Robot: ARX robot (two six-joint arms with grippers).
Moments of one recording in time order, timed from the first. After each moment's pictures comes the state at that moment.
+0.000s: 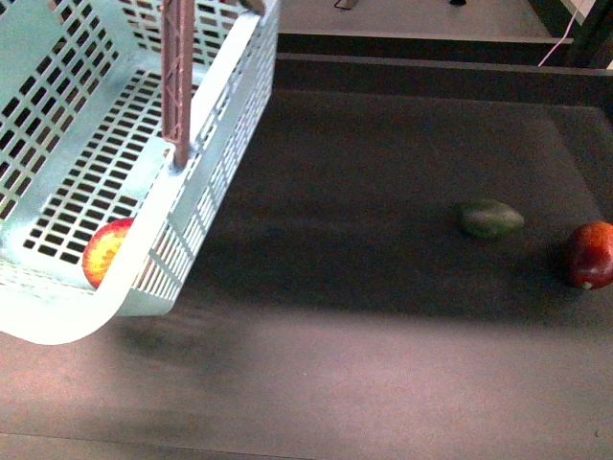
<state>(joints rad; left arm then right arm) -0.16 1.58 1.06 0.01 -0.08 -1.36 0.00 0.01 0.02 0.00 0.00 0.00</state>
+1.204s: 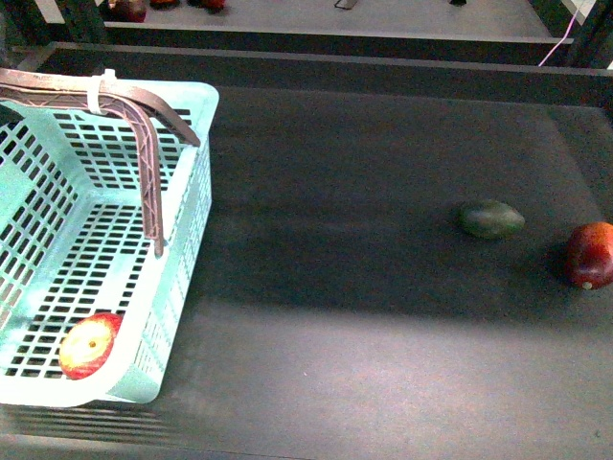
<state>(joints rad) -0.02 1.88 1.08 -0.01 -0.09 -1.46 0.00 0.01 0.02 0.00 0.00 0.00</state>
